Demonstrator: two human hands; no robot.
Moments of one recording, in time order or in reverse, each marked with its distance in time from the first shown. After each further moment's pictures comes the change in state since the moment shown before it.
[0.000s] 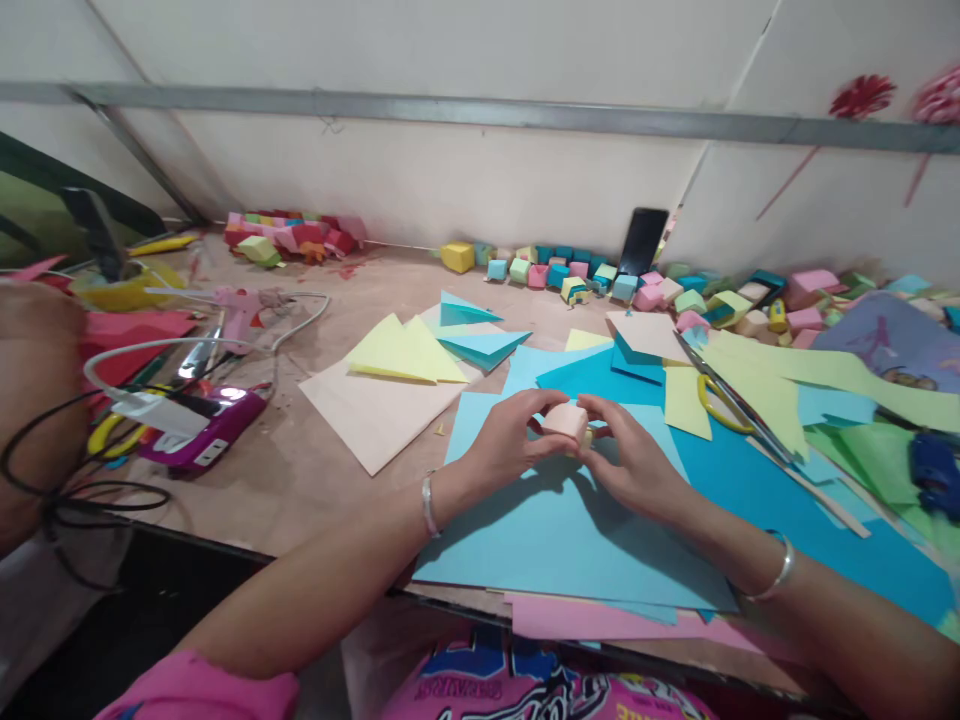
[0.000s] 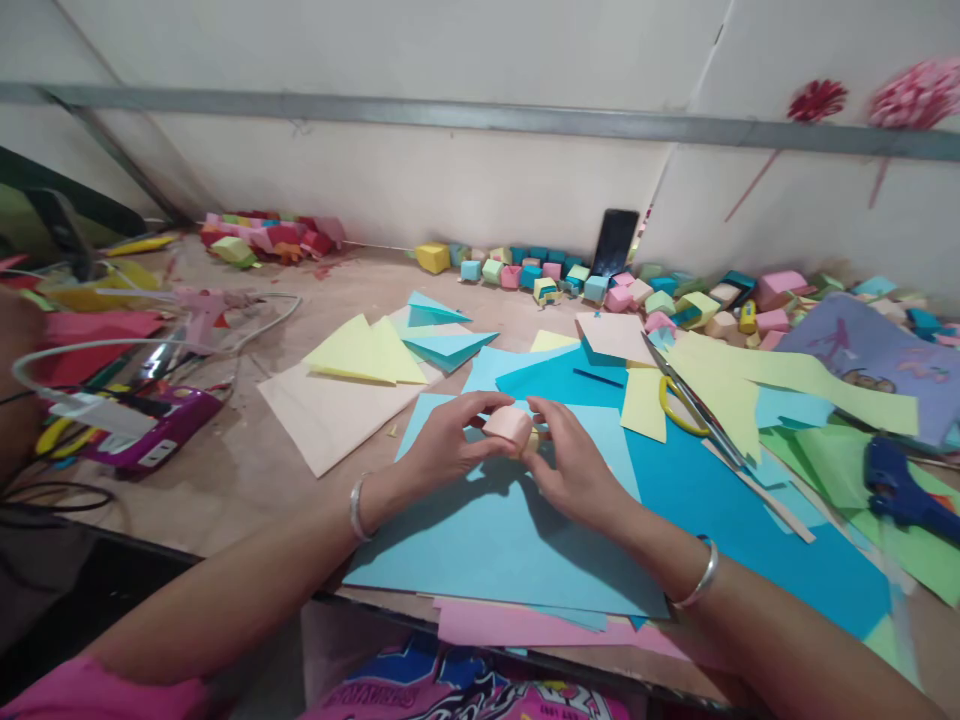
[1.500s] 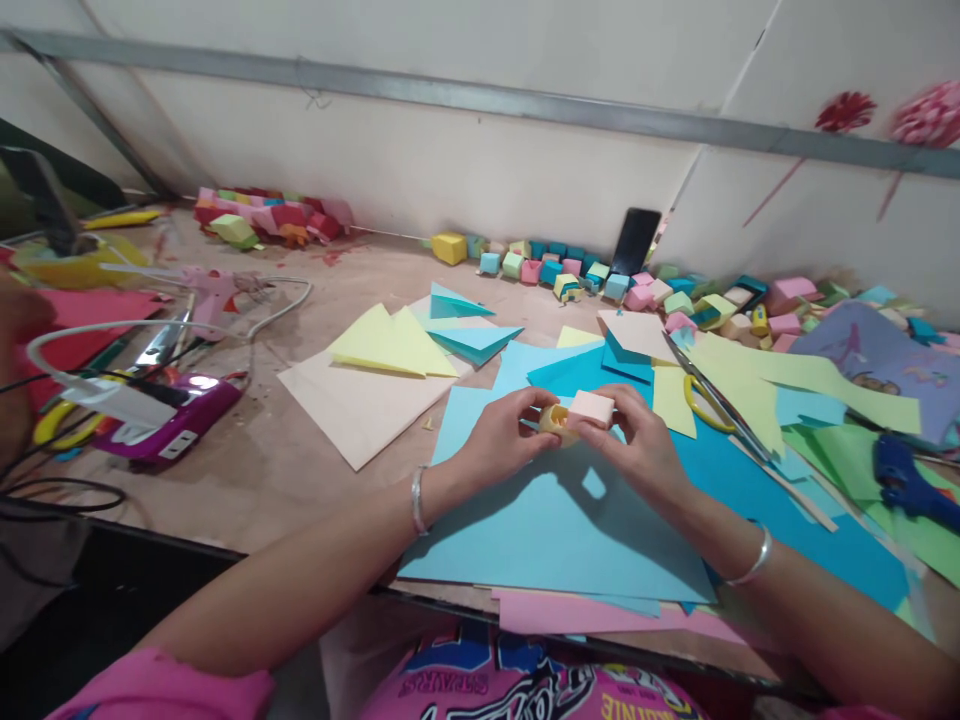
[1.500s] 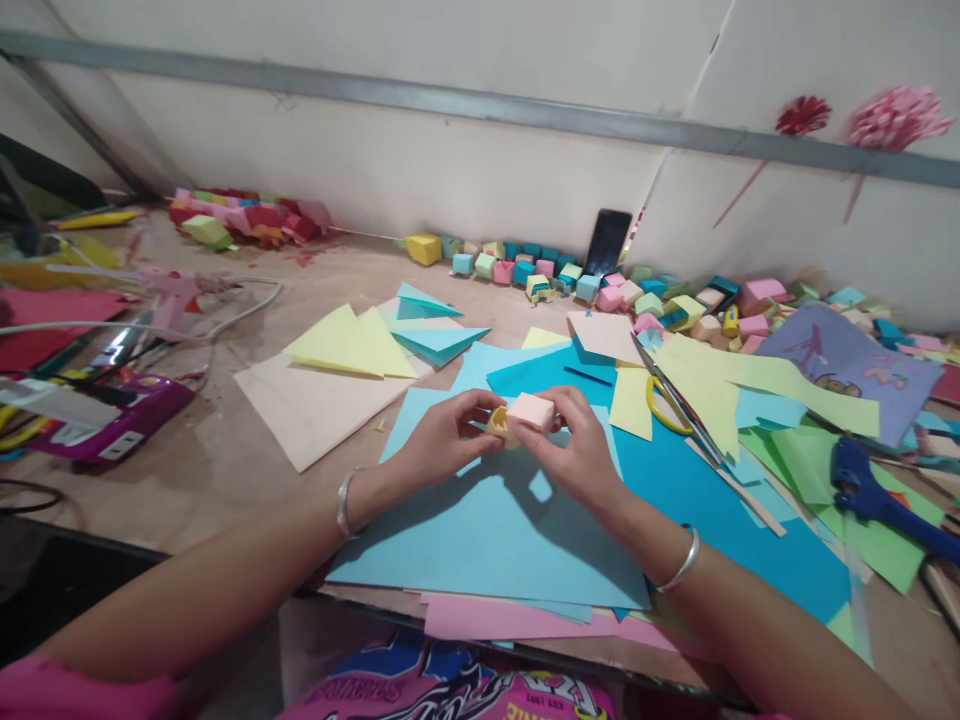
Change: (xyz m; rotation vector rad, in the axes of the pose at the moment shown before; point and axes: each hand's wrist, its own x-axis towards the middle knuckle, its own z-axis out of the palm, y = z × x) left_hand -0.003 -0.002 0.009 -0.200 -0.045 -0.261; right_hand 0.010 -0.014 -0.016 0.127 0.186 0.101
